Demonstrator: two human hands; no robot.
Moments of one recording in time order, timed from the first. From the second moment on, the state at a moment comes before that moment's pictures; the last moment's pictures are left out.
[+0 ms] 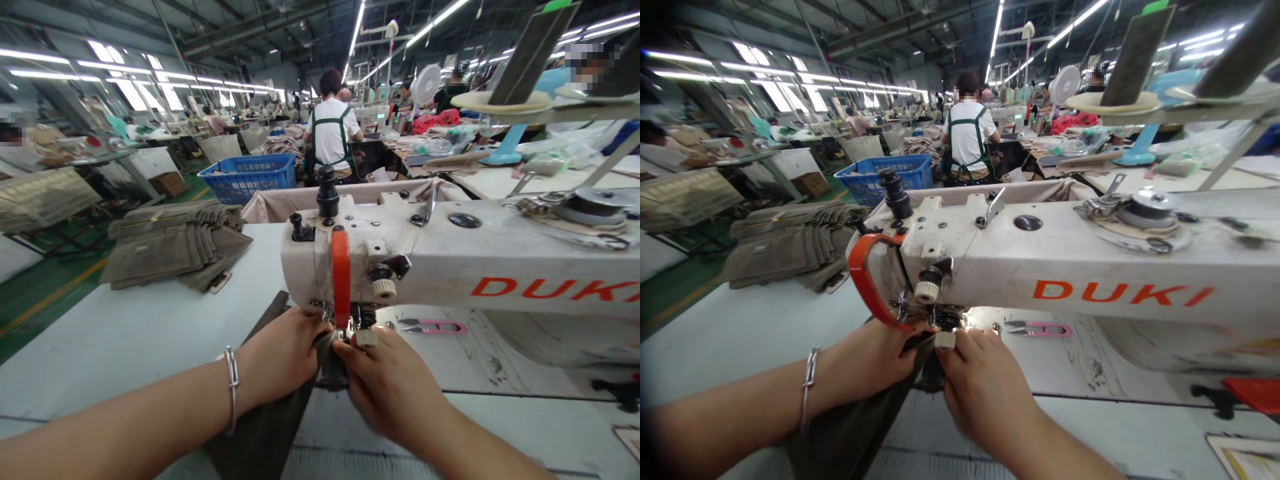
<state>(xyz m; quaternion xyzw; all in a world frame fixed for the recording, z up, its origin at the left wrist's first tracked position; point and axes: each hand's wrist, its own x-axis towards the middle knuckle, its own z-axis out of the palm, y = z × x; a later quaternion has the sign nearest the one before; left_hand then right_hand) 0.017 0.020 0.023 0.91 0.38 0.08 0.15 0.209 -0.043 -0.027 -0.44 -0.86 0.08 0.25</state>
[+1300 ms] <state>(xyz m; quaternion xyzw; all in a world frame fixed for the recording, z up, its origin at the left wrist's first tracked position) -0.032 -0.023 0.010 0.79 0.57 0.18 0.14 0.208 -0.050 -0.024 -0.42 -0.88 0.11 0.19</state>
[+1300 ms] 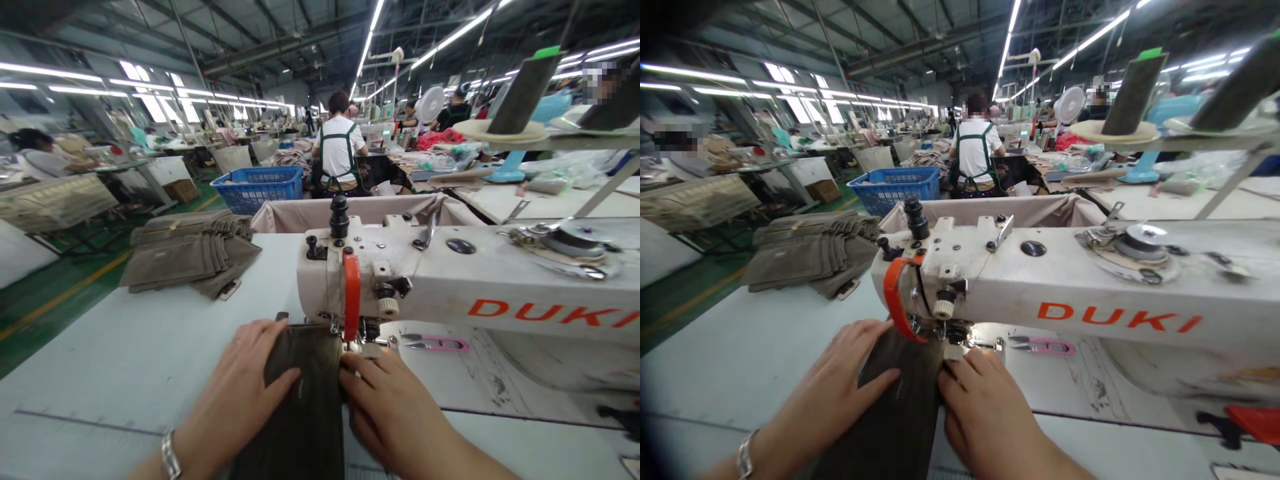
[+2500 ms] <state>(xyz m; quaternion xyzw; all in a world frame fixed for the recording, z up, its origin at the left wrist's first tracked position) -0.022 -0.113 -0.013 0.91 0.32 0.22 0.15 0.182 -0.156 -0.049 -0.40 -0.82 0.01 0.41</state>
